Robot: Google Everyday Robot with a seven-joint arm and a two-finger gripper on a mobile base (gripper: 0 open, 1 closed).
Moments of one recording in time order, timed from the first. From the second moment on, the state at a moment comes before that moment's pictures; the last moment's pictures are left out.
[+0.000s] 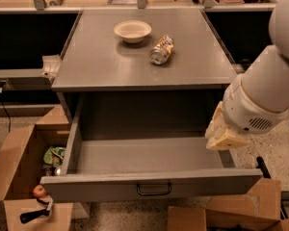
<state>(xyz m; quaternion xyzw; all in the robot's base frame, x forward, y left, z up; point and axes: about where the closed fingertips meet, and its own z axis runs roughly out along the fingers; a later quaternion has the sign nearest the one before) 0.391 -0.165 0.872 -0.64 0.76 0.04 0.13</state>
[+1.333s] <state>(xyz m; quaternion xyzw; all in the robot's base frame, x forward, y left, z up) 0.338 -0.160 0.728 -0.62 0.77 0.10 0.07</state>
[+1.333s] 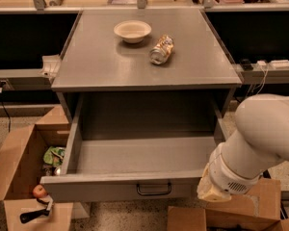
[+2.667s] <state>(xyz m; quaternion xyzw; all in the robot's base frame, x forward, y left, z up) 0.370 -0.173 0.640 -0.61 0.78 0.04 0.13</state>
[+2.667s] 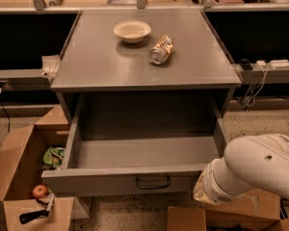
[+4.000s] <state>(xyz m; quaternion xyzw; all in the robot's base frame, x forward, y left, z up) 0.370 -0.173 0.640 -0.61 0.78 0.04 0.13</state>
